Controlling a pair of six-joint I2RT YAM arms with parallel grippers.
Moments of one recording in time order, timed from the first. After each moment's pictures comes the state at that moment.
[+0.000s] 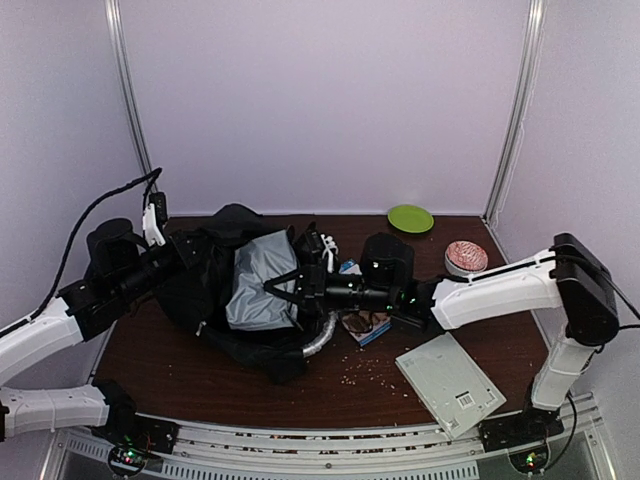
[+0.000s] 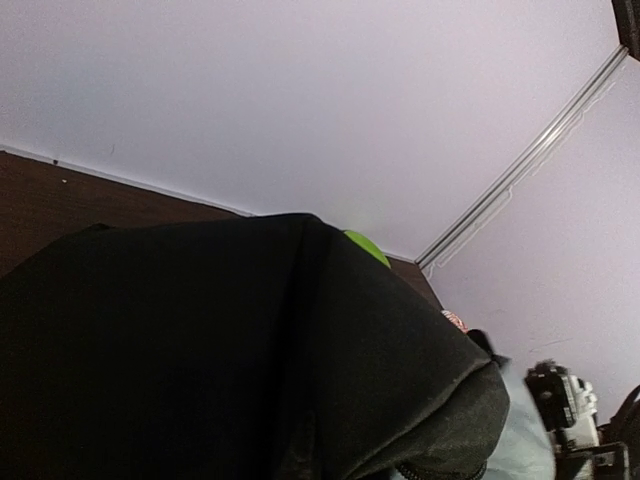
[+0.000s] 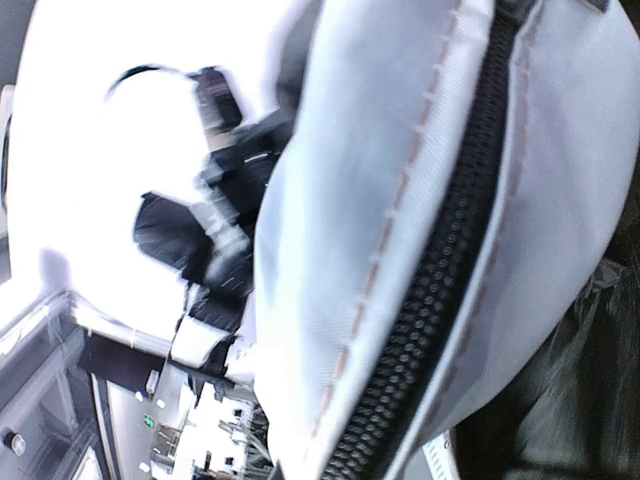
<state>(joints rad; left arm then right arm) -0.57 0.85 0.64 0.09 -0.02 -0.65 1.05 1.74 1.05 0.71 -0.41 1.26</state>
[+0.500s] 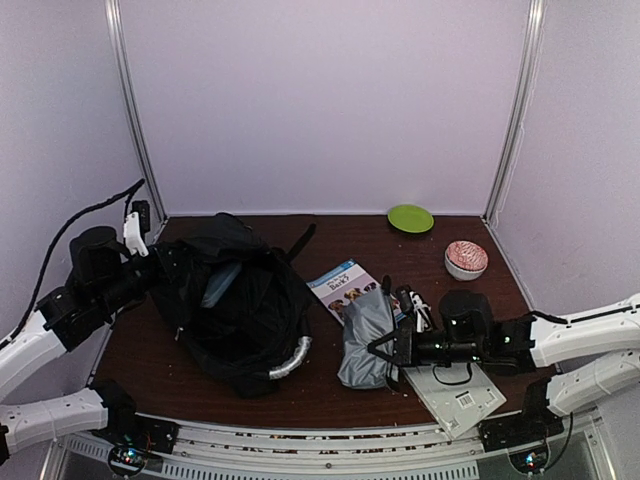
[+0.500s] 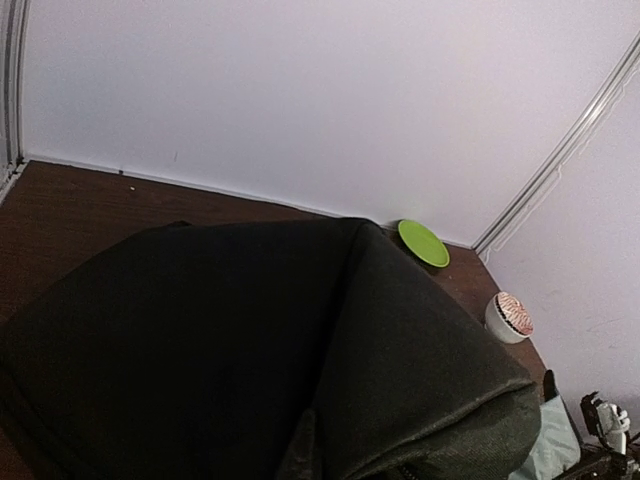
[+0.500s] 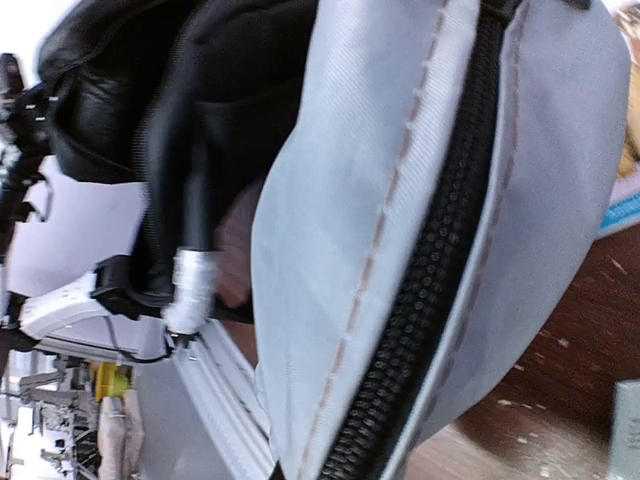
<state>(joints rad) -0.55 0.71 0.65 -0.15 -0.11 -0.53 1.06 1.14 0.48 0.23 -0.12 0.92</state>
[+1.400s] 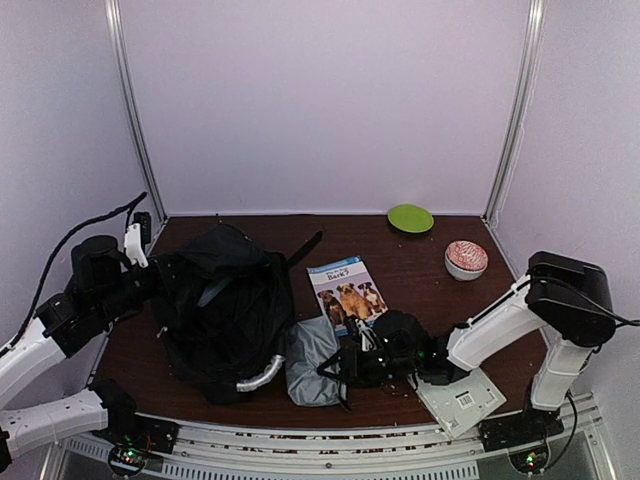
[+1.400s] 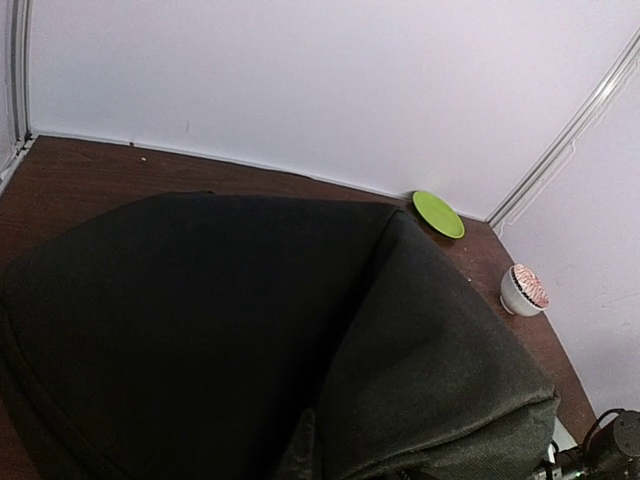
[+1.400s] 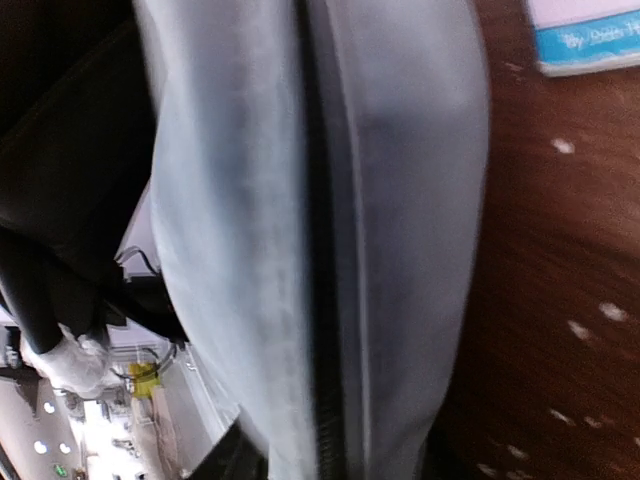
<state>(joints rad) -0.54 0.65 0.61 -0.24 -0.10 -0.52 1.09 1.78 0.63 0.63 -0.26 1.14</state>
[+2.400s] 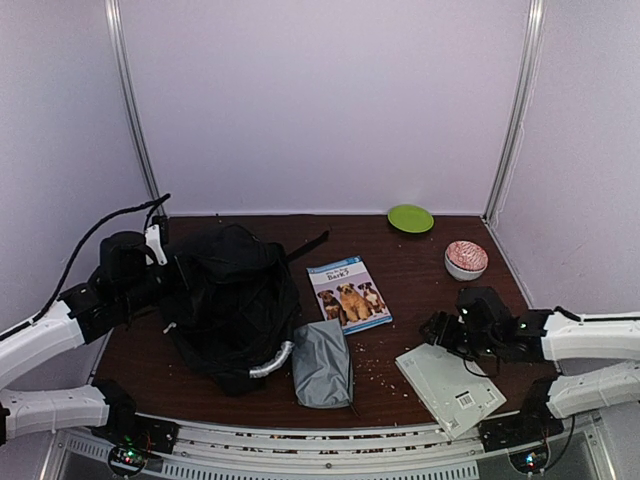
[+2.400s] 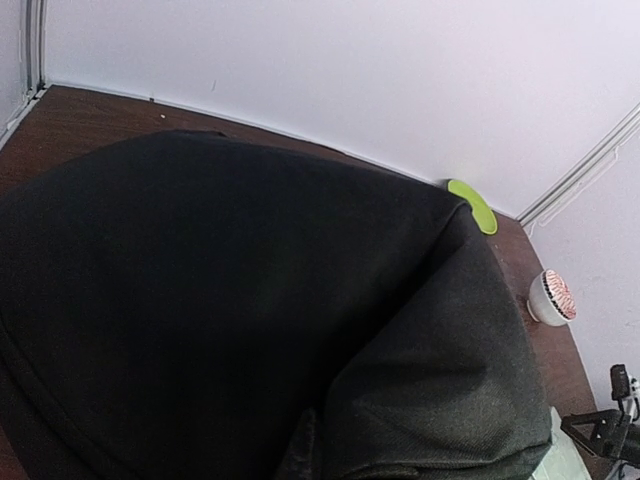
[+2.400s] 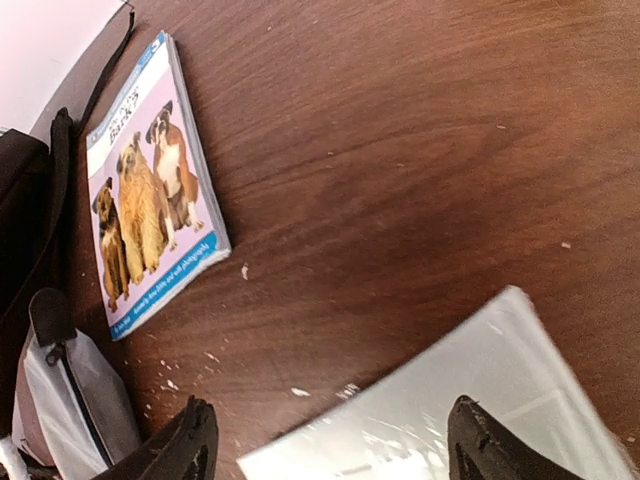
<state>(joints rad) -0.54 0.85 0.60 -0.14 -0.14 -0.59 0.78 1.01 0.39 -0.20 0.23 1.04</state>
